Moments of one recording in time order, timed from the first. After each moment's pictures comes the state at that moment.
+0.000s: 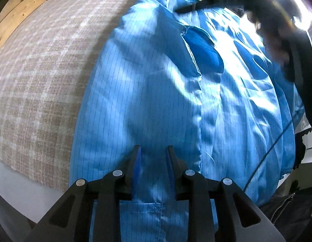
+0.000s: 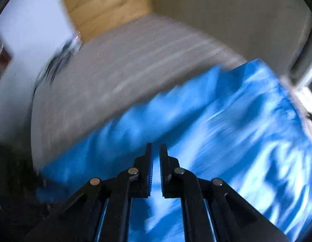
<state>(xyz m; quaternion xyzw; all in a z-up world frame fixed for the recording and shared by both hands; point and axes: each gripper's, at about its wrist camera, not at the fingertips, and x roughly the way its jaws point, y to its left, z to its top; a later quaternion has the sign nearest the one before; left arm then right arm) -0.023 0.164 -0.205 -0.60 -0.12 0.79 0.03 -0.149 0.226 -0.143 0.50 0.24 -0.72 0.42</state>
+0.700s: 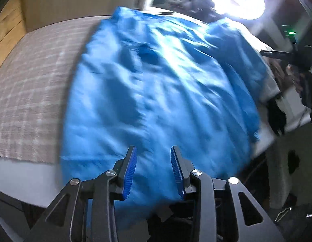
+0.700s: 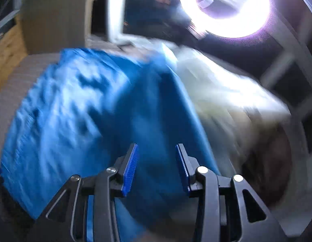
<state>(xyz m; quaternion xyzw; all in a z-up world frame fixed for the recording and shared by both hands) 0.062 0.216 -0.142 -0.54 -0.08 0.83 0.15 -0.031 0.588 -0.033 0.51 0.10 -0.86 -0.01</state>
